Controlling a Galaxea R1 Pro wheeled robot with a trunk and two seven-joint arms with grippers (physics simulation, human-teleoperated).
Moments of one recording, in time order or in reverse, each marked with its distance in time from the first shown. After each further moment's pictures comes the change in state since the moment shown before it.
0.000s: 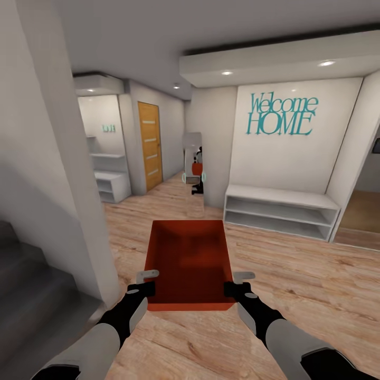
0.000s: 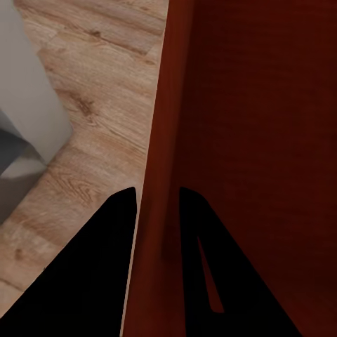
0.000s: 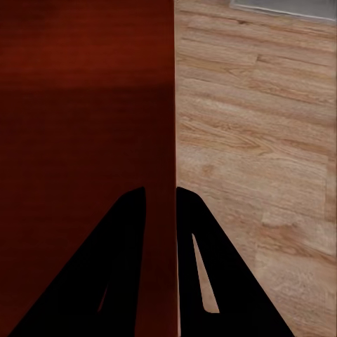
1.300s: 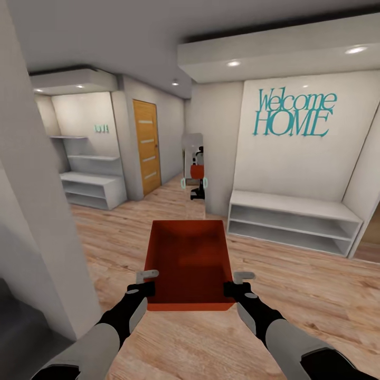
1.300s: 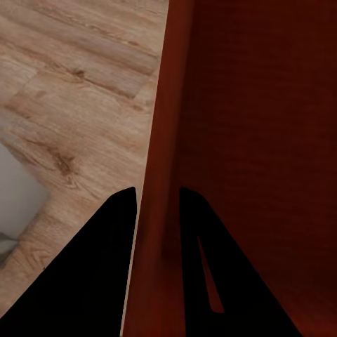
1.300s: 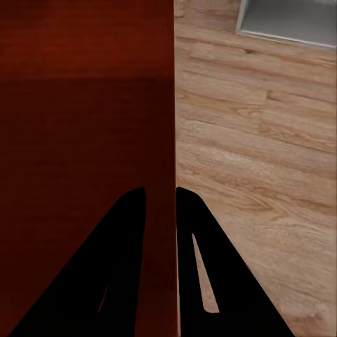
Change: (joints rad) left arm 0.000 0.002 -0.002 0.000 0.002 0.000 -0.001; right arm 0.000 0.001 -0.002 0.001 0.002 -0.001 0.001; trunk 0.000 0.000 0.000
